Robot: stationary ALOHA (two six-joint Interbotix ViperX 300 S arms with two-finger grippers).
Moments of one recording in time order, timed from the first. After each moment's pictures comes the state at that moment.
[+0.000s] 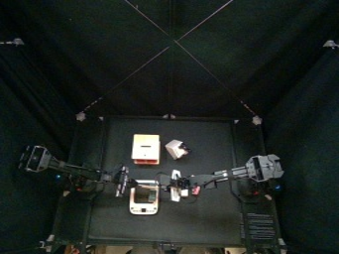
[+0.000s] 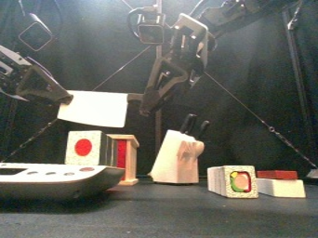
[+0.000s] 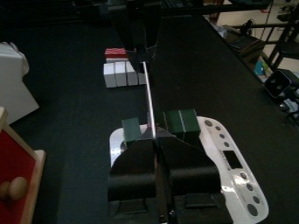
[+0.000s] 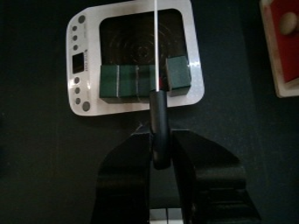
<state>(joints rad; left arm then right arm) -0.12 -0.44 1.31 0.05 -0.58 0.00 0.09 0.09 0.38 -0.13 0.33 0.29</state>
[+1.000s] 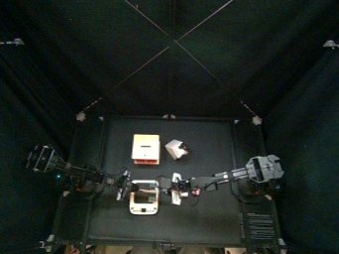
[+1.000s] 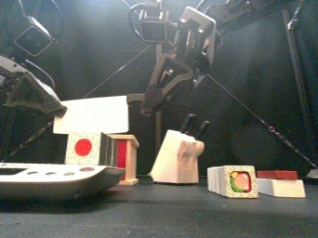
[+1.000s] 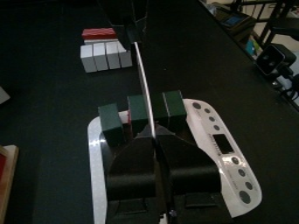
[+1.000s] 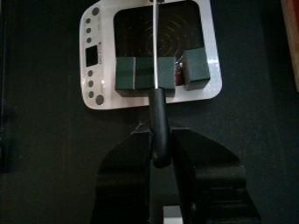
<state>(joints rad) -0.19 -0.31 1.29 0.05 -0.59 -0.01 0.13 0.10 0.40 -0.10 0.32 0.29</state>
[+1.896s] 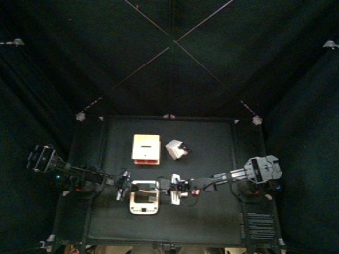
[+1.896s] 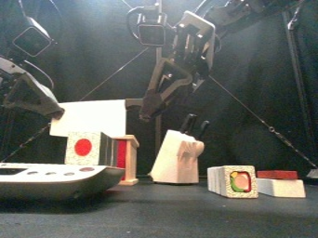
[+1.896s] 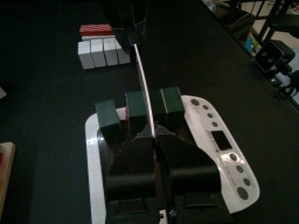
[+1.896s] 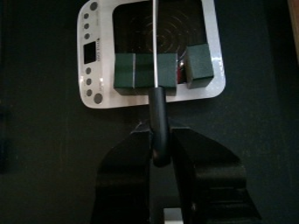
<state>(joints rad) -0.19 -0.31 1.30 0.05 -0.58 -0.01 0.13 0.12 0.40 -0.10 0.32 0.29</state>
